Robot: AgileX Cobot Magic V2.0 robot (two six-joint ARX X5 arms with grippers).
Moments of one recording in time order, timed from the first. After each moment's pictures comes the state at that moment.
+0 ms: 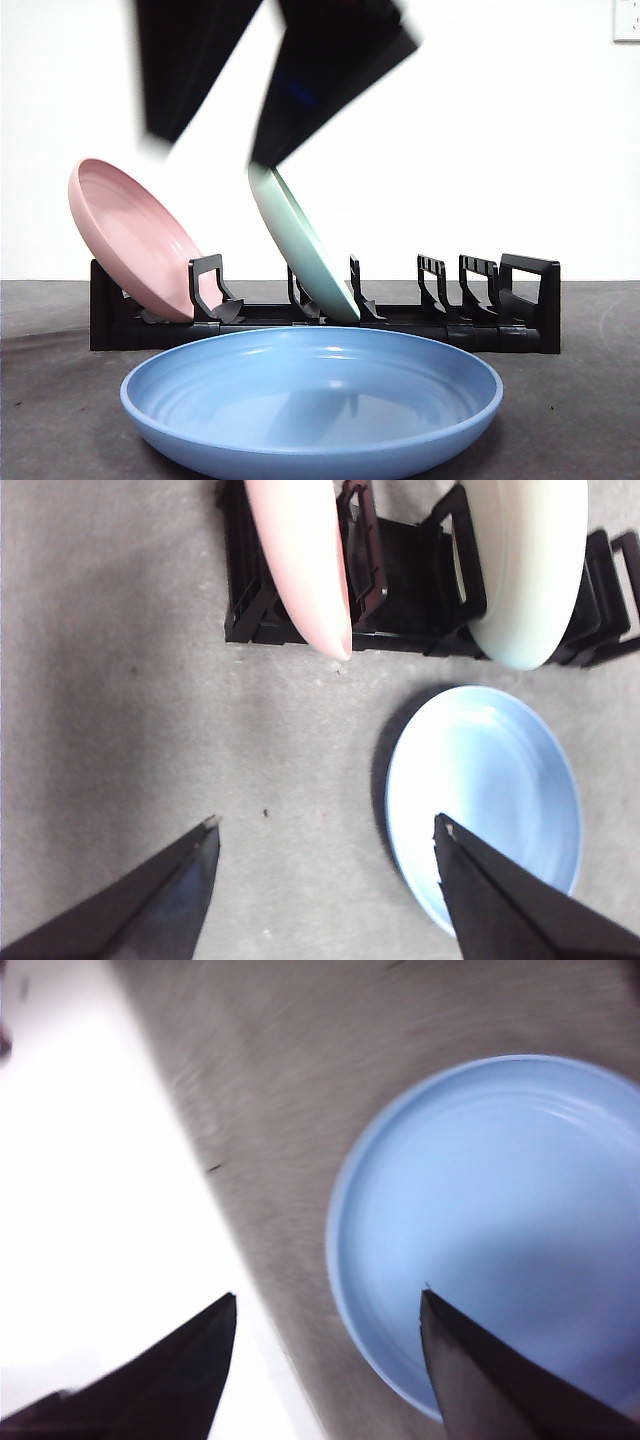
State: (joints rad) left arm -0.01 0.81 0.90 -0.95 0.42 -0.19; right arm 1.21 1.39 1.19 -0.83 0.02 0.19
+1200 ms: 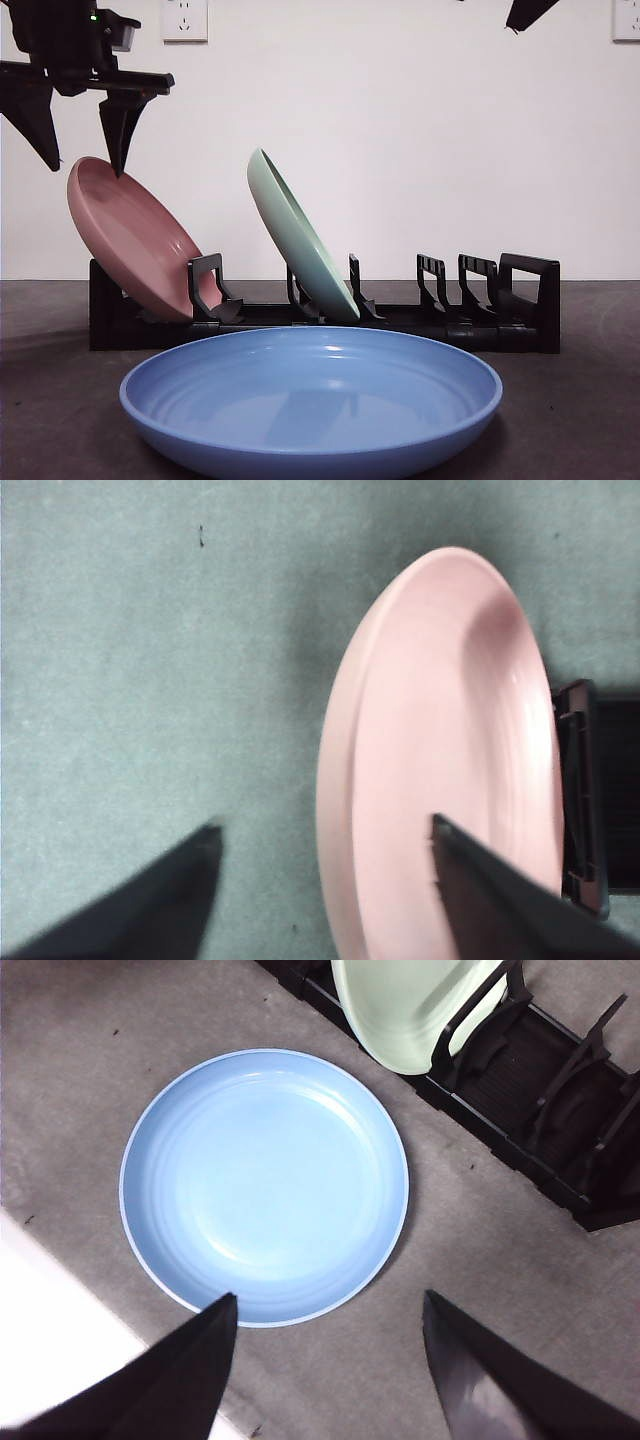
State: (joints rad) left arm -0.29 1.65 1.55 -0.93 -0.23 -0.22; right arm 1.05 1.10 1.19 -1.05 0.21 0.32
